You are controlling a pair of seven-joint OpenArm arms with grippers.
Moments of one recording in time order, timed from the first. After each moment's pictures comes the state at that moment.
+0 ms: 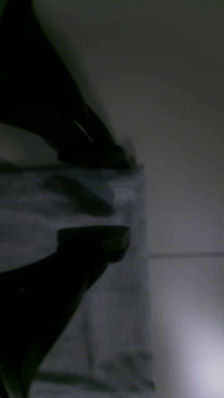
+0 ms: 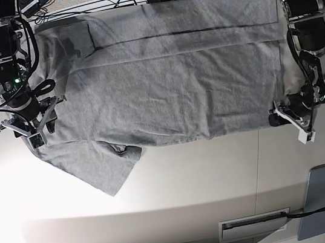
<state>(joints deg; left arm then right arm) -23.3 -23.6 -4.9 45.9 -29.5 -28.9 39.5 -9.9 25.7 7.4 101.6 5.2 12.0 -42.6</state>
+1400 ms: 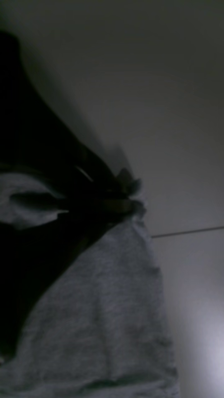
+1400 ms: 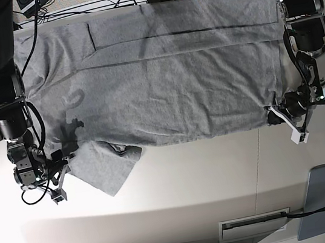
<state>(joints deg) -23.3 -22.6 -4.9 46.0 -25.2 -31.9 40.0 43.3 25.6 -26.1 31.5 17.9 20.9 -42.5</state>
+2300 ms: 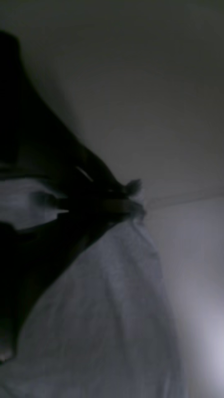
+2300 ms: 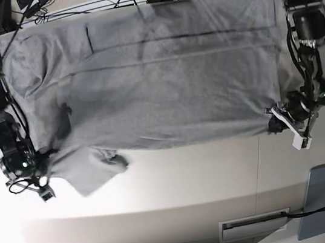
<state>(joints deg) -16.3 -24.5 -4.6 65.9 -31.7 -29.0 43.4 31.0 36.5 -26.3 60.5 13.4 11.3 -46.5</state>
